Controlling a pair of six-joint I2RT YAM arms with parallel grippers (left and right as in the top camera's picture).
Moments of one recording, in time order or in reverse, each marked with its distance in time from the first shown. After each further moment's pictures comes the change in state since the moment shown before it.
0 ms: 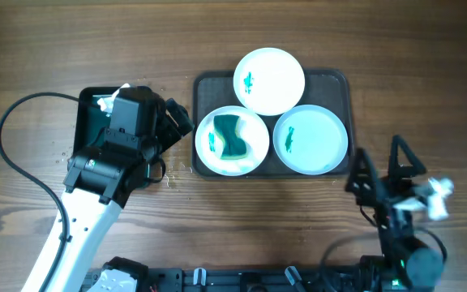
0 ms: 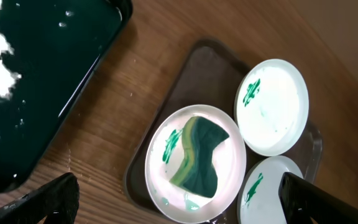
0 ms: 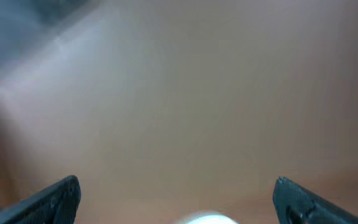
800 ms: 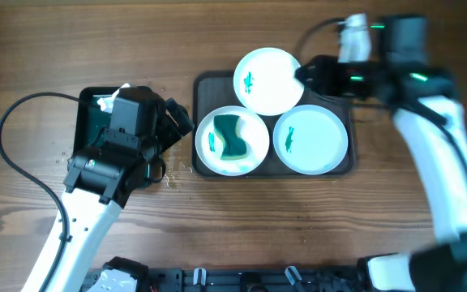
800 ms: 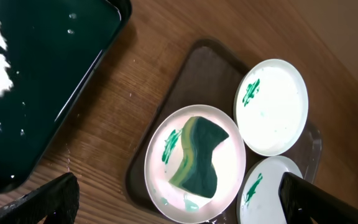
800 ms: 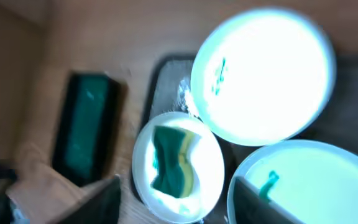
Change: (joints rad) left arm 0.000 0.000 0.000 0.003 0.000 0.000; right arm 0.201 1.590 1.449 -1.322 -0.308 -0.404
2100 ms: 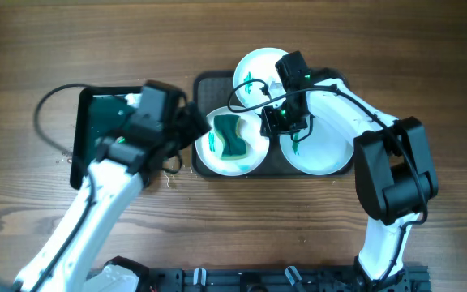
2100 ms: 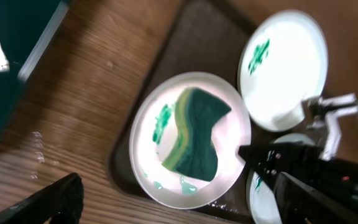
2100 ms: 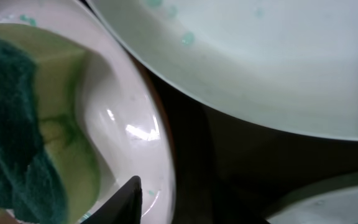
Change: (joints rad) left arm -0.063 0.162 0.000 0.053 0.092 -0.002; right arm 0.185 0.439 -0.048 0.001 0.181 -0.115
